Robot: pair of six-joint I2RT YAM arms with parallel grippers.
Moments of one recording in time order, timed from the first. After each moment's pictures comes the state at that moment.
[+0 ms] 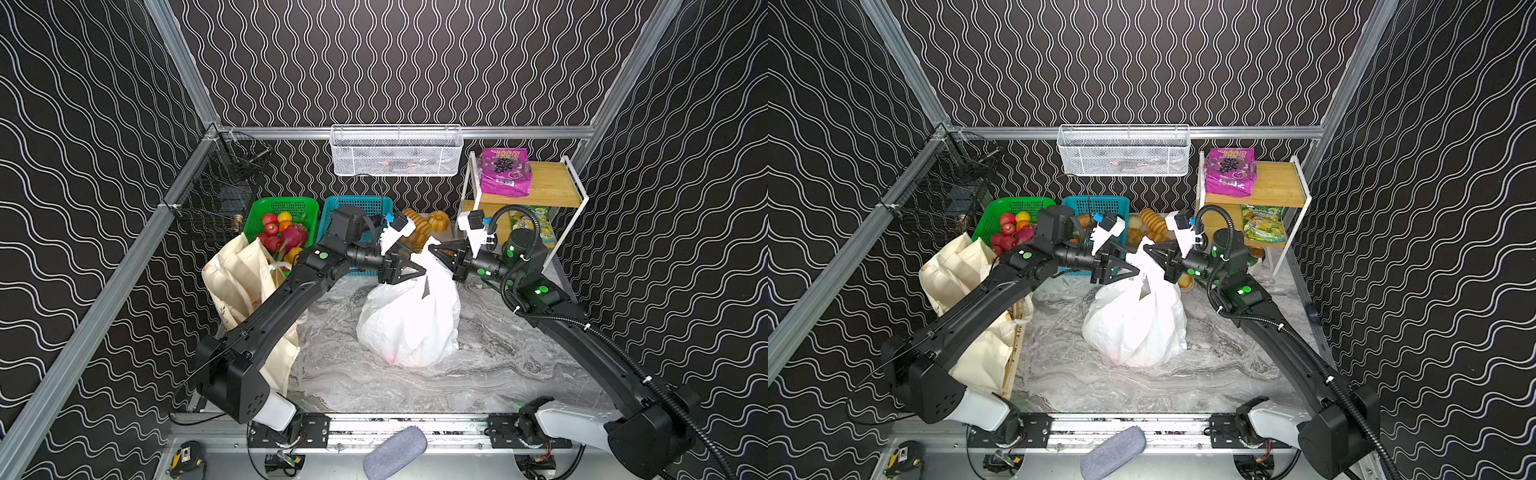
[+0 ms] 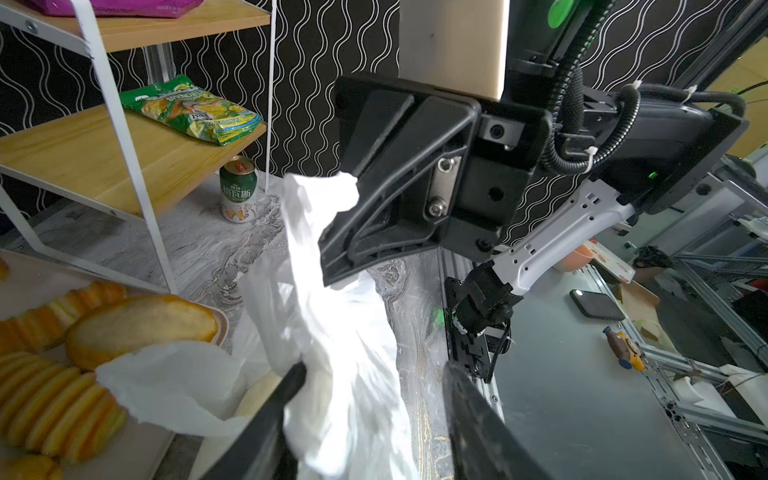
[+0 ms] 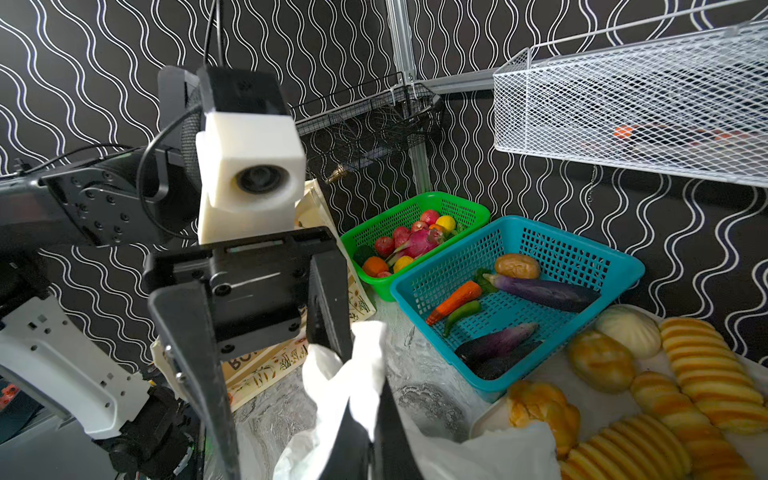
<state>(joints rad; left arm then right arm) -0.53 1.51 1.46 -0.43 0.98 0.10 0.44 1.22 1.09 0.08 -0.69 0.18</state>
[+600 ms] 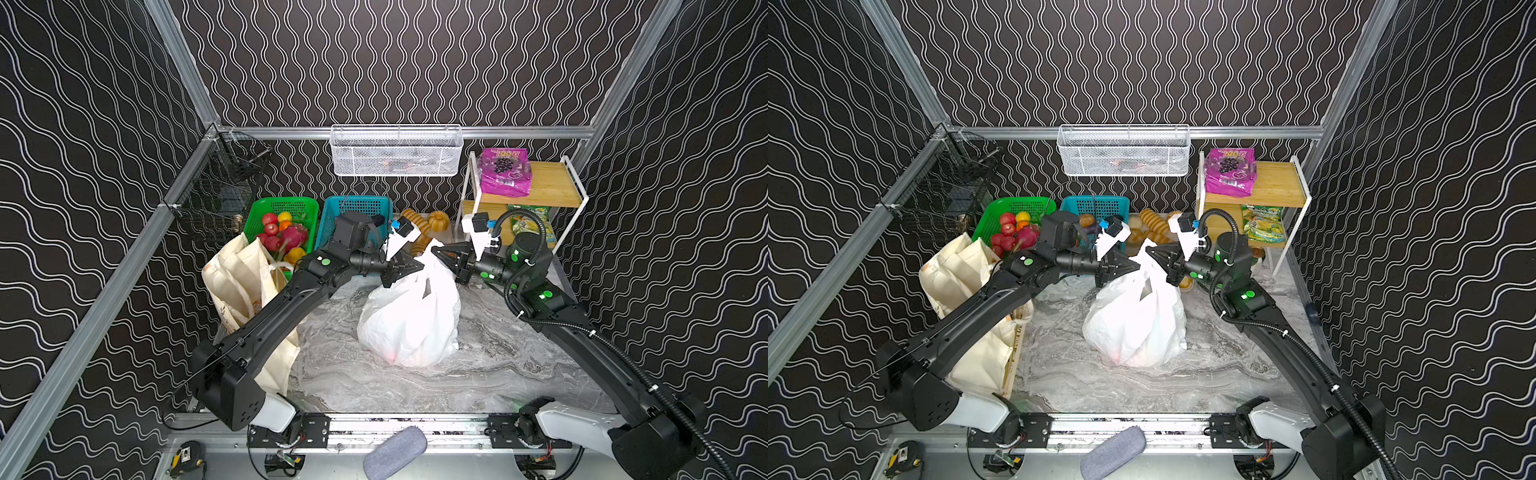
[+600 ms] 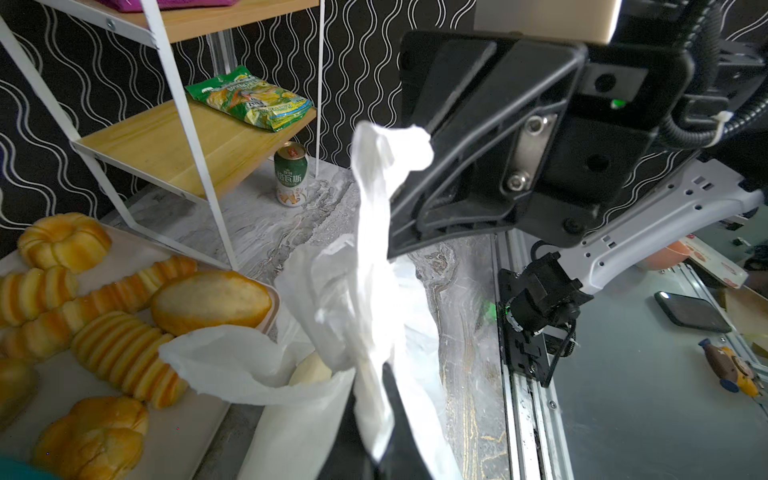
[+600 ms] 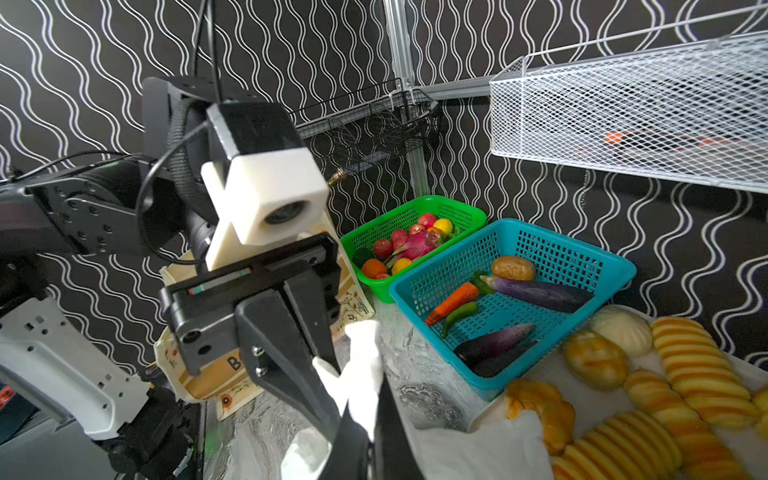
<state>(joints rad) -0.57 1.46 1.41 -0.42 0.76 0.14 0.43 1.17 1.05 0.08 -0.65 0.18</state>
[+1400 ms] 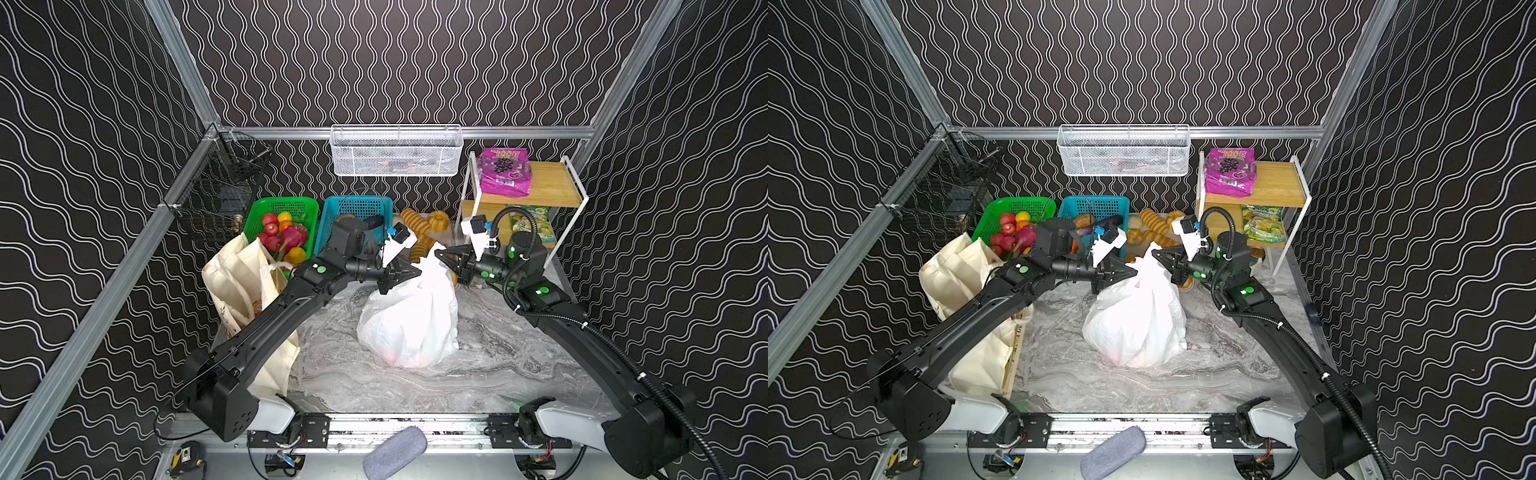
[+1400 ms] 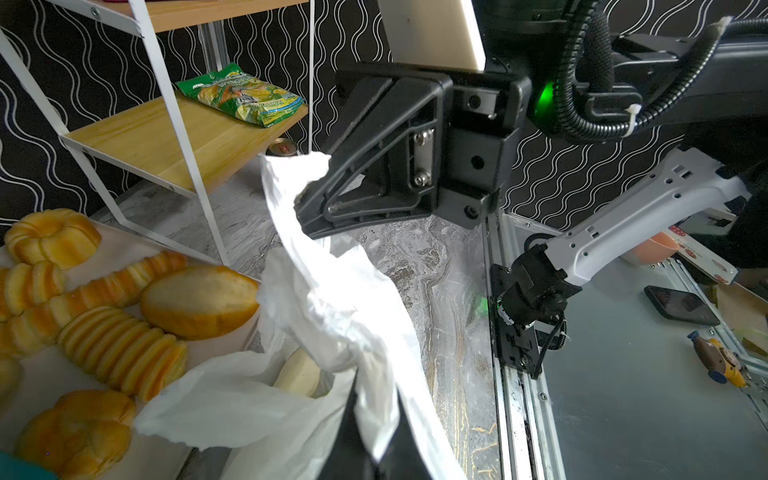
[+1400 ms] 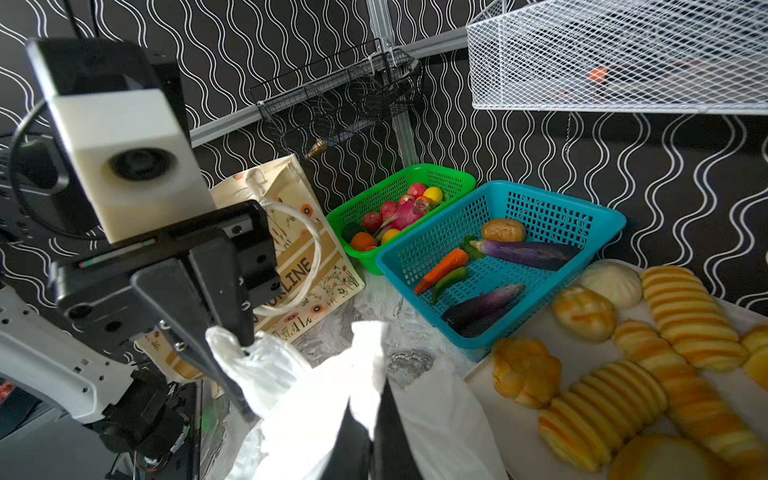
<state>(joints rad) -0.57 1.40 1.33 -0.39 0.78 0.14 0.38 1.23 1.03 0.06 -0.74 0.17</state>
